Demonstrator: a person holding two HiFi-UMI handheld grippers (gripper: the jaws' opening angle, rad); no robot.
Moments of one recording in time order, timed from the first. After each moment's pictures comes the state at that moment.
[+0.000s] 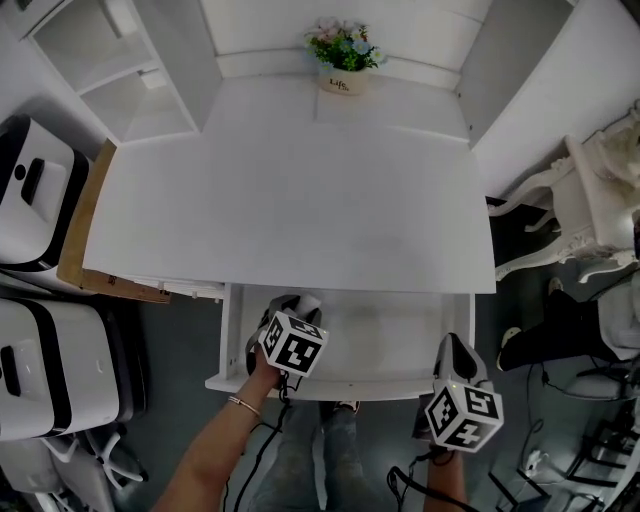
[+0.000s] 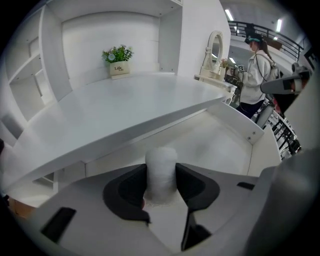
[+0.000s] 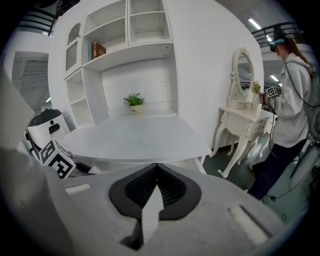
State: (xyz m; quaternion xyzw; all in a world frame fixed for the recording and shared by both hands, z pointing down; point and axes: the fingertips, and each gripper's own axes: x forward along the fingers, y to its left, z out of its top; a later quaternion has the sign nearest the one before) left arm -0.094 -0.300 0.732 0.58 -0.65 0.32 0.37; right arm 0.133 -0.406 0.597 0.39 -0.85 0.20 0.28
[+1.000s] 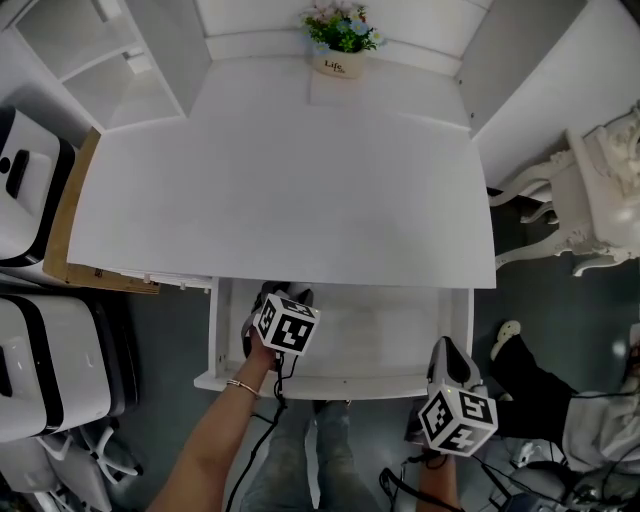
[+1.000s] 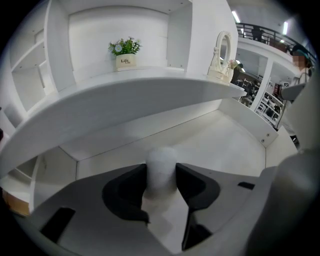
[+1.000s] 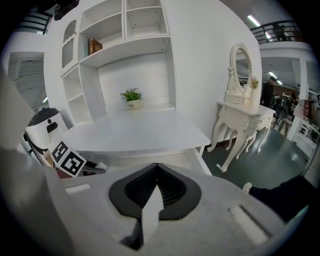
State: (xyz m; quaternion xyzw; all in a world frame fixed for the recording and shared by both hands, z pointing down) left arm -0.116 -0.320 0.773 0.56 -0.67 0.31 0.38; right arm 0.141 -0.400 0.620 0.40 -0.84 0.22 0.30
